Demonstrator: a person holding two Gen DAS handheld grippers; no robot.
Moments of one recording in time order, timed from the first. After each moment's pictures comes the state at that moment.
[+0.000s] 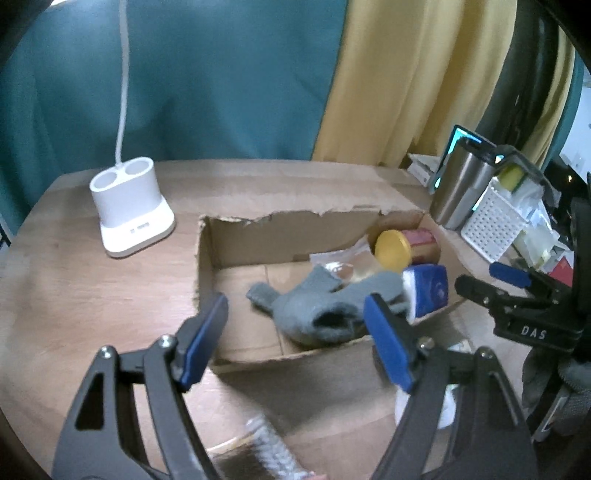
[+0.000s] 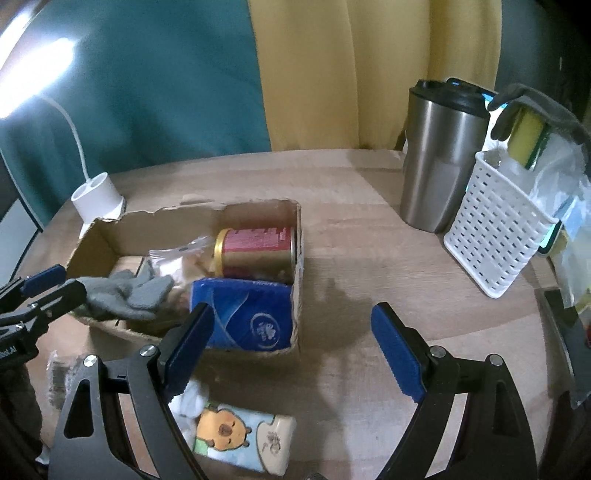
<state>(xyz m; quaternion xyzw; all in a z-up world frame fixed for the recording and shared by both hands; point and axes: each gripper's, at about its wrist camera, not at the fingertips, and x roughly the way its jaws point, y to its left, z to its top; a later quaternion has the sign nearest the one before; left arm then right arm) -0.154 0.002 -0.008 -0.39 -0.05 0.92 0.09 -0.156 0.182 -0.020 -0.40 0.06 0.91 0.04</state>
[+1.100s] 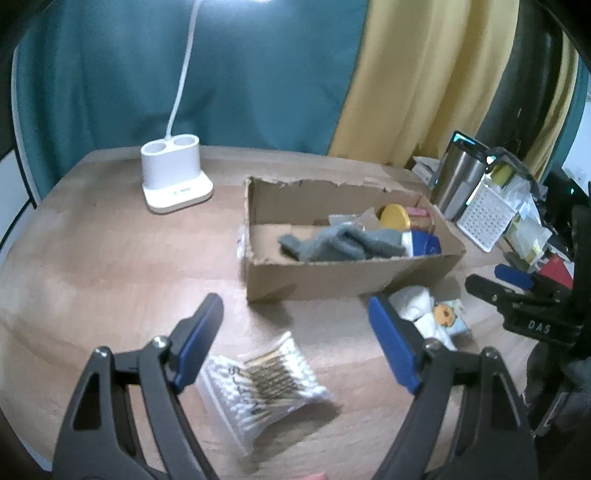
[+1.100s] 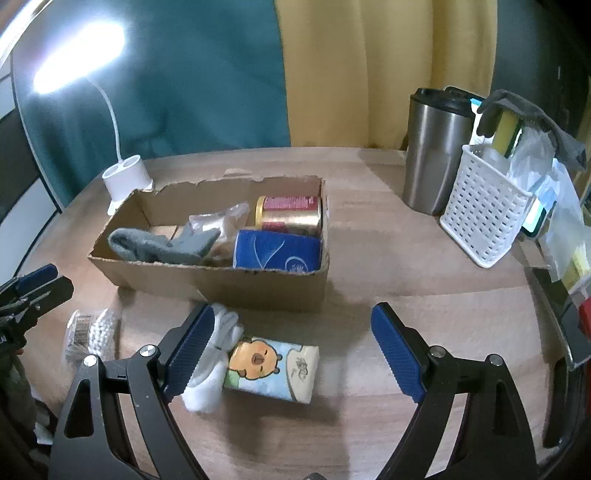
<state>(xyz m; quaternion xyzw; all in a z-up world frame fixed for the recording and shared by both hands) -0.081 -0.029 -0.013 -0.38 -0.07 0.92 0.07 -0.101 0.153 -0.017 -0.39 0.04 0.92 0.03</state>
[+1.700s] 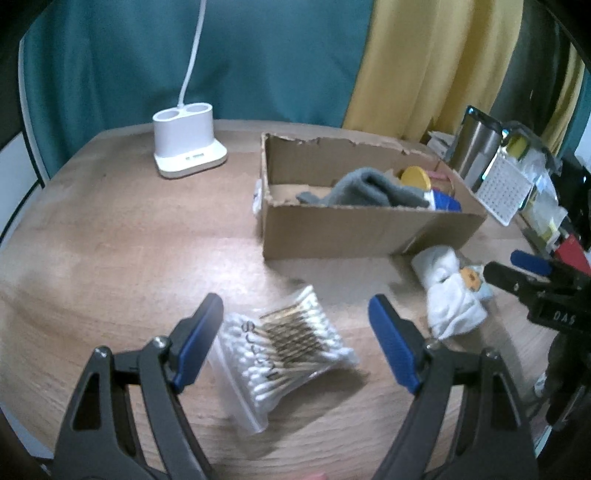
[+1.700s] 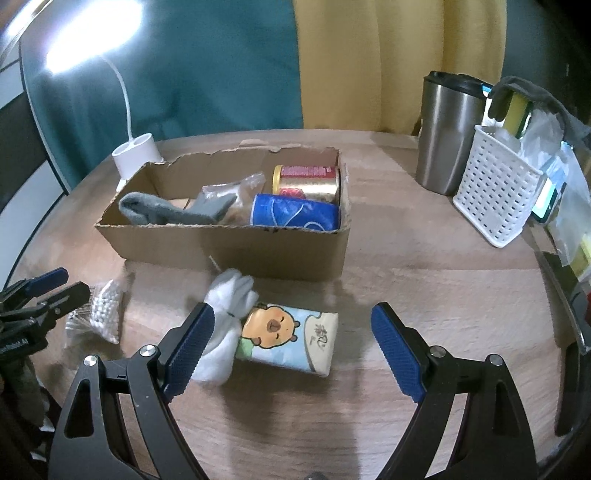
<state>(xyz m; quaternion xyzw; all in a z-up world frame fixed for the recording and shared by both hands) -0.070 -0.031 -0.045 -0.41 -0.05 0.91 0.05 -0.091 0.142 -0.035 -0.42 0.04 0.91 0.01</state>
